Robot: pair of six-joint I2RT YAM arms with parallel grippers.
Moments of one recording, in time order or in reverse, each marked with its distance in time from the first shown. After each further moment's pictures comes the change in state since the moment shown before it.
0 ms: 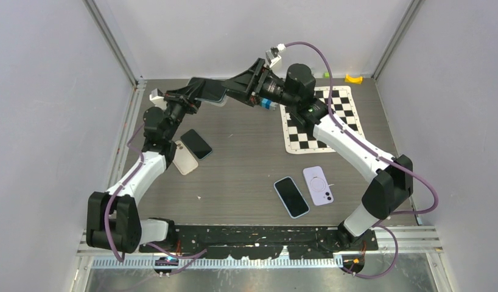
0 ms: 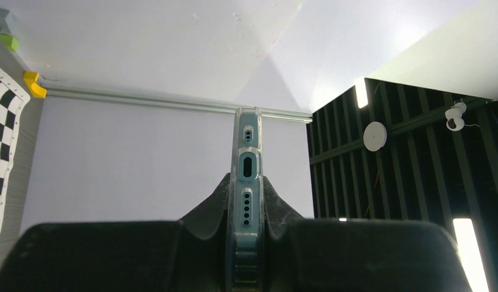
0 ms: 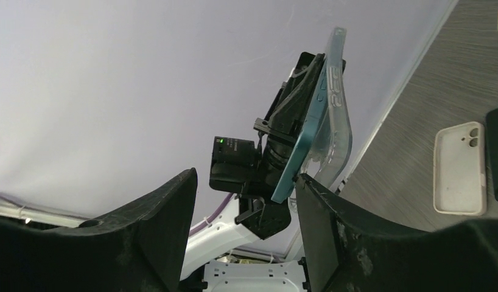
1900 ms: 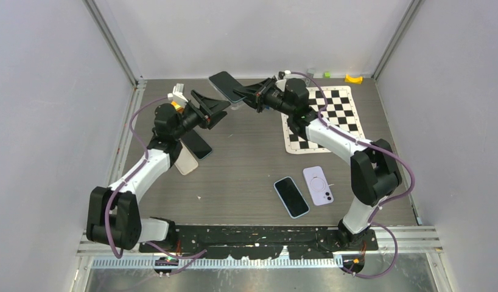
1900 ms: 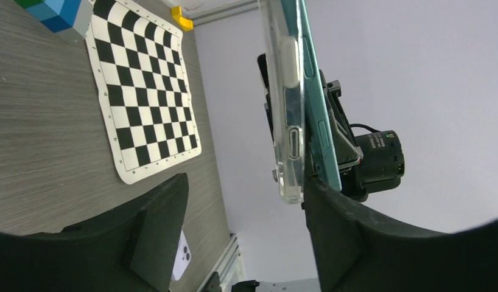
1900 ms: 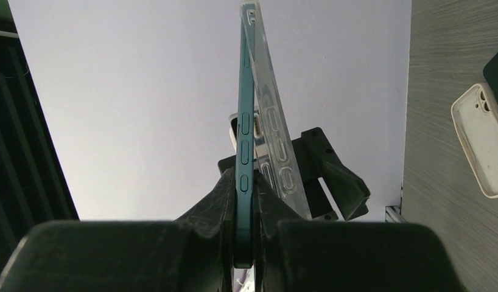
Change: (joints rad) left arm -0.057 0.039 0.024 -0.227 0.307 0.679; right arm -0.080 0.130 -0.183 0.201 0.071 0.454
